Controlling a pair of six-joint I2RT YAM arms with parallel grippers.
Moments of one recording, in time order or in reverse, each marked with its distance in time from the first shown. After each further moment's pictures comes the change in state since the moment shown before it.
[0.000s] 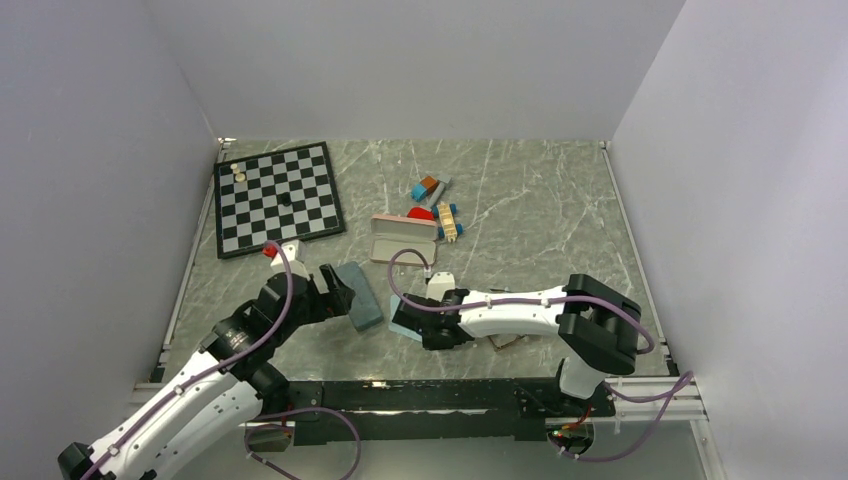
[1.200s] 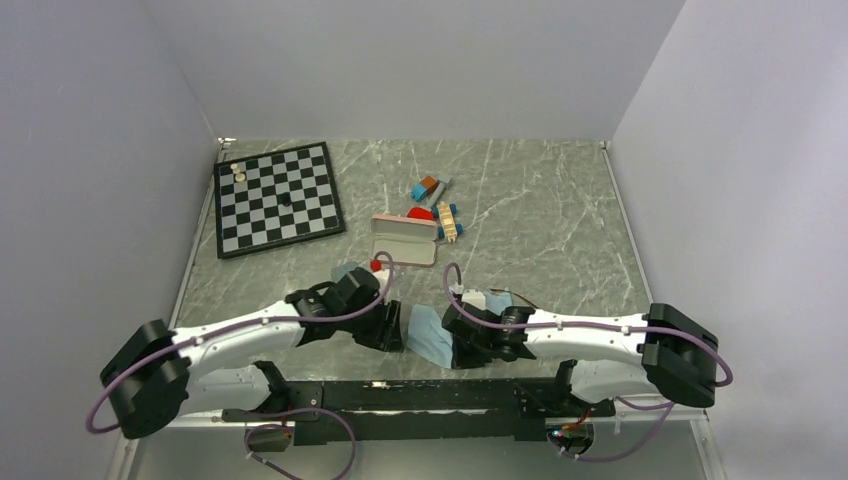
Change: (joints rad) left arm -0.217 0.567 0.039 0.252 0.542 0.130; right arm -0.051 -0.428 -0.375 0.176 -0.288 -0.090
